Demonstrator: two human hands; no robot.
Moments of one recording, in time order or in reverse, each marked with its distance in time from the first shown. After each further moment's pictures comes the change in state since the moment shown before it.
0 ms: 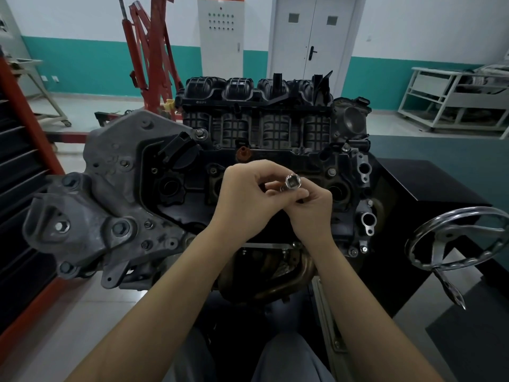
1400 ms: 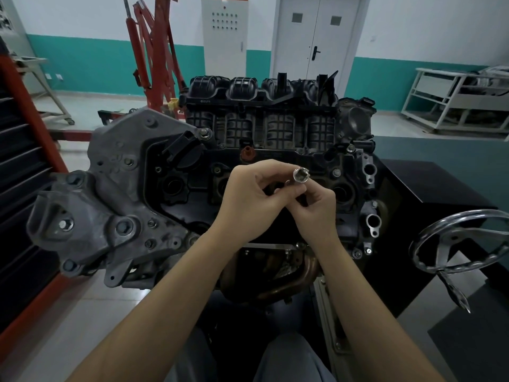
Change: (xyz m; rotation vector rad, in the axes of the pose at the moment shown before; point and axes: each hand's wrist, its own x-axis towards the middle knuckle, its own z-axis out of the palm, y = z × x) left_hand 0.000 -0.005 -0.001 -0.082 -0.006 0.023; right_hand 0.002 -0.001 -0.002 -0.050 -0.058 -0.084
